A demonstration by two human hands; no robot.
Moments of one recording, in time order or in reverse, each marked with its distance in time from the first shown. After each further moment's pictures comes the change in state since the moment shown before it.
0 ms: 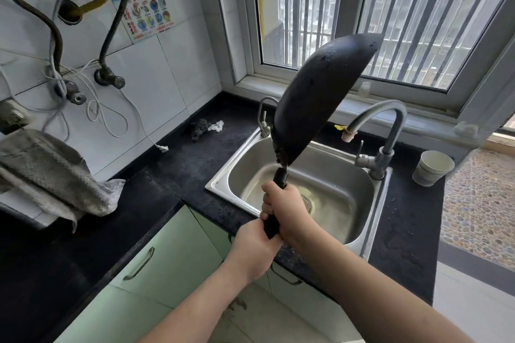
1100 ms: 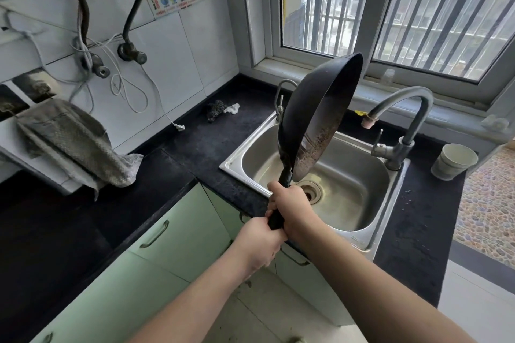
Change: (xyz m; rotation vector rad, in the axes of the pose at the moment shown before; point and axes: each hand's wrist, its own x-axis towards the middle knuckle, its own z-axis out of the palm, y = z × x) left_hand -0.031 -0.008 -0.005 -0.446 -0.175 -0.313; right_hand -0.014 0.031 0.010 -0.122 0.093 0.119
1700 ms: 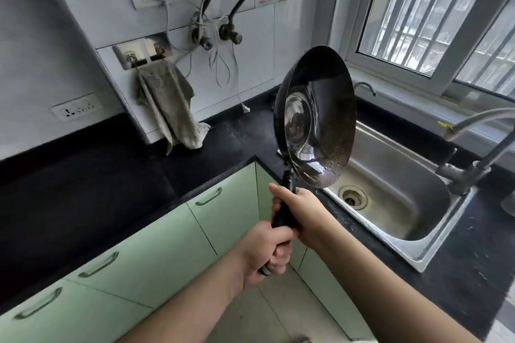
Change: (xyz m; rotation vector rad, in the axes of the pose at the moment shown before) left_hand -0.116 -0.052 -0.075 -0.531 -0.109 -0.026; right_hand -0.079 0.062 0.077 -0.199 -0.433 -0.016
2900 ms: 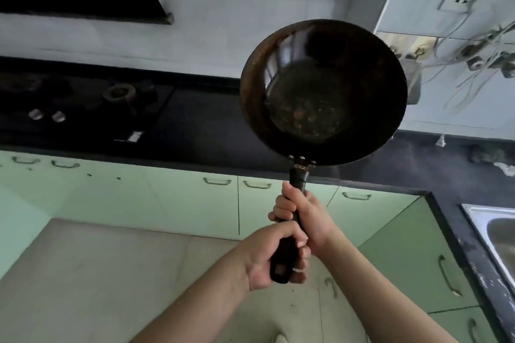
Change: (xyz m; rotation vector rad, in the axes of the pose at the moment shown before) left_hand -0.266 -0.086 -0.148 -0.575 0.419 0.165; right_hand -0.086 0.136 0.288 -0.068 -0.826 0.253
